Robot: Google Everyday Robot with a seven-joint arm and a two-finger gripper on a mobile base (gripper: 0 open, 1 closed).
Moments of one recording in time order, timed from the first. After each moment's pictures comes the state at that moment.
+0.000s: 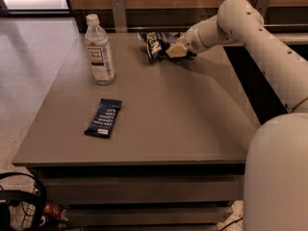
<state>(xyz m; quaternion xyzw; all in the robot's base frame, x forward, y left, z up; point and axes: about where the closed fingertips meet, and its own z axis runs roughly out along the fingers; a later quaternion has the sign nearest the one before) 0.811 -0.094 0.831 -0.46 0.77 0.13 0.42</state>
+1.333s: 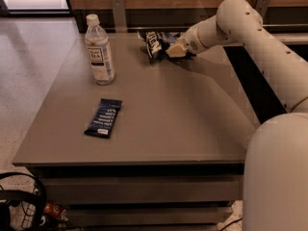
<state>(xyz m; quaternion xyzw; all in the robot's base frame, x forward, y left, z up) 0.811 -0.092 0.831 -0.46 0.77 0.13 0.42</state>
